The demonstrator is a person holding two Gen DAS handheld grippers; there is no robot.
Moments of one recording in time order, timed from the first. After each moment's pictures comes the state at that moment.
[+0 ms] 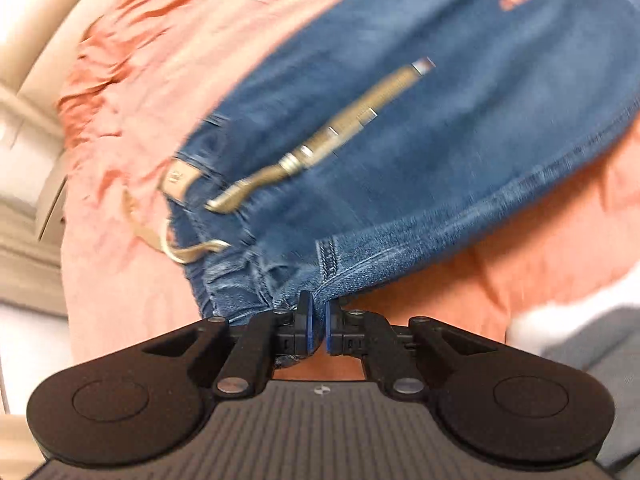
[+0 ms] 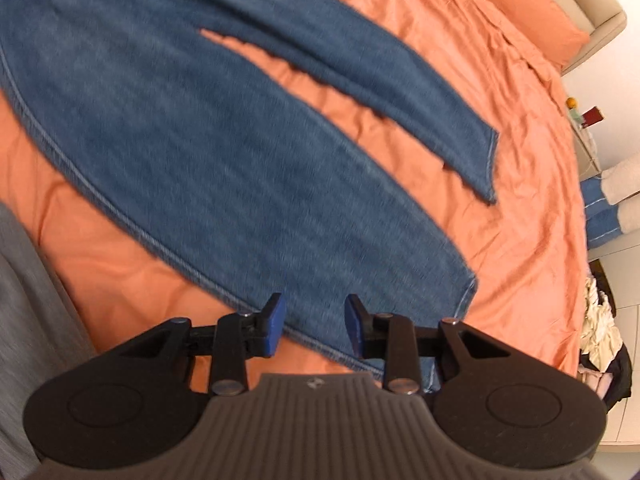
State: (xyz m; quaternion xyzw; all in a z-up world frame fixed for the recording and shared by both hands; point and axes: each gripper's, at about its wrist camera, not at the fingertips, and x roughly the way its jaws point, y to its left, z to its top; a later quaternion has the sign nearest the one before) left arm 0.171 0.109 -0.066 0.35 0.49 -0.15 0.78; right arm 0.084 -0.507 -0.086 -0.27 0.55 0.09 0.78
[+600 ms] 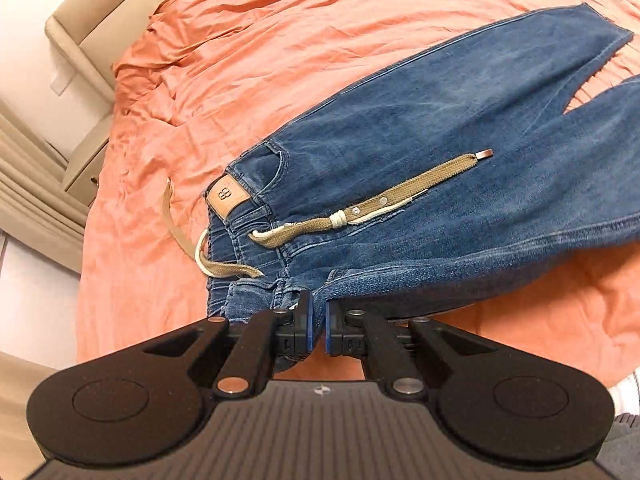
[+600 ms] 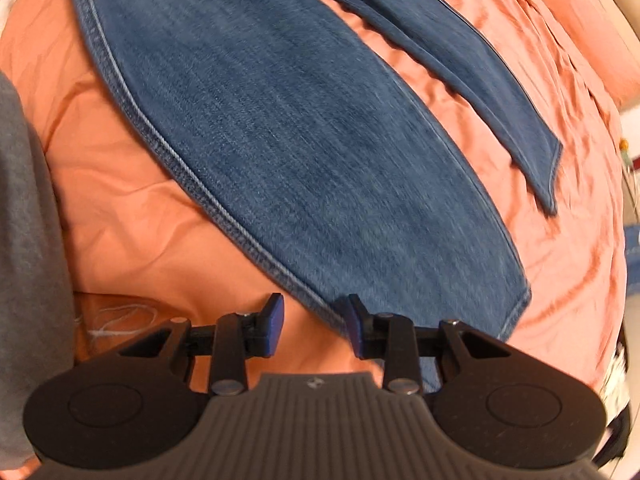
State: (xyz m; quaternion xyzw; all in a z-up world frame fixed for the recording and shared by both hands) left arm 0.182 0.085 -0.040 0.26 0.48 -0.07 0.83; right arm 0.068 -0.513 -0.140 -0.33 0.55 0.18 0.75
